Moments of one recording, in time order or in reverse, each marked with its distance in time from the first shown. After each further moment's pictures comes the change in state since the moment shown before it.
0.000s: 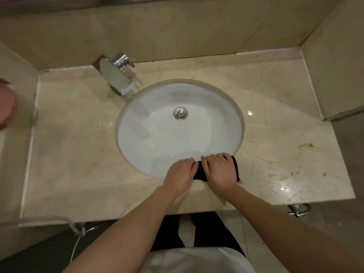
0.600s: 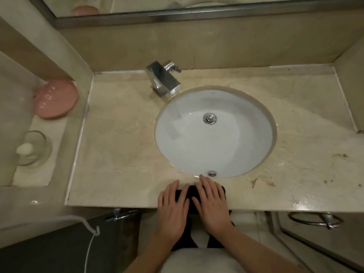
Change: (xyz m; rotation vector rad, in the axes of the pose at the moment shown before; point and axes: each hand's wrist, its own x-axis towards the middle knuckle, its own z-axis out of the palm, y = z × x) left_hand -0.163 -0.084 0.031 0.177 0.423 -0.094; right_hand -0.084 -0.127 0.045 0.077 0.038 -0.138
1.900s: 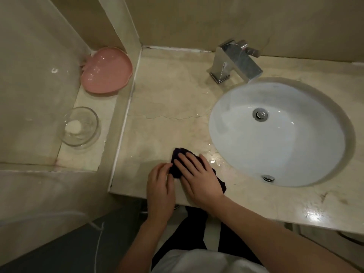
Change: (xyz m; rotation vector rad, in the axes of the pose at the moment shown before) left_hand 0.014 -0.168 -0.055 -0.559 0.250 -0.425; right_hand 0.122 -0.153 0.055 -0.067 -0.111 -0.409
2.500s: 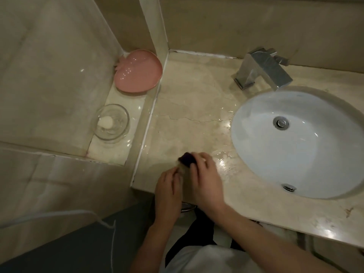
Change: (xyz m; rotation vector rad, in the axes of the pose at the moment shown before) left_hand -0.003 -0.009 -0.034 -0.105 0.010 -0.173; right_hand 0.030 -0.071 -0.050 0.579 0.212 0.454
